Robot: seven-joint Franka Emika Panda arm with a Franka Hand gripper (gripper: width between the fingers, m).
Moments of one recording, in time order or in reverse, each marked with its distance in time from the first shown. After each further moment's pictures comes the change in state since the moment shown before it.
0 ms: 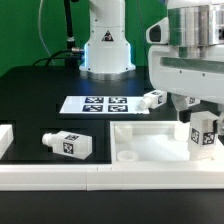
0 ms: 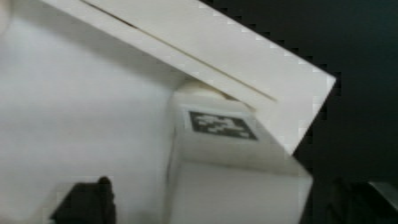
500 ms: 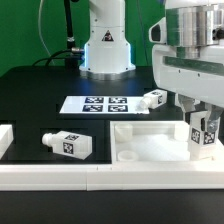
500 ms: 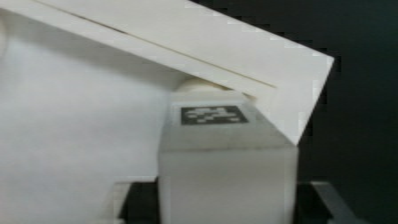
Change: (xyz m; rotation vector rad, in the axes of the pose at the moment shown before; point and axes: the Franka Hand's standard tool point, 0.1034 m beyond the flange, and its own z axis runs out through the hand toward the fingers) arm 0.009 0.005 -0.004 -0.009 -0.007 0.265
